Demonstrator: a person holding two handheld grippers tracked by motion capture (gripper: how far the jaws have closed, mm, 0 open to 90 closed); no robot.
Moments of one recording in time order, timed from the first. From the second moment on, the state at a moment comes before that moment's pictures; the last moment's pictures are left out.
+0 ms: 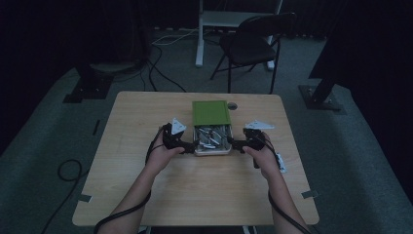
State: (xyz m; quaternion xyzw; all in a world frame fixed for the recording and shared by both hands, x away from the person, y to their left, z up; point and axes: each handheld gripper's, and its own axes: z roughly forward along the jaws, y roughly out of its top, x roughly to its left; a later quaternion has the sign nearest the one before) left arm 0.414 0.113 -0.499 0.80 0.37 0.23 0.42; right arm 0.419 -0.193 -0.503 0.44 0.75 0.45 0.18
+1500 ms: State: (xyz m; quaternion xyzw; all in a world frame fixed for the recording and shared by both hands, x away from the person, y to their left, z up) left arm 0.449 0.111 -0.507 0.78 0.40 0.25 0.42; right arm 0.449 -0.178 -0.505 0.49 0.72 0.44 0.23
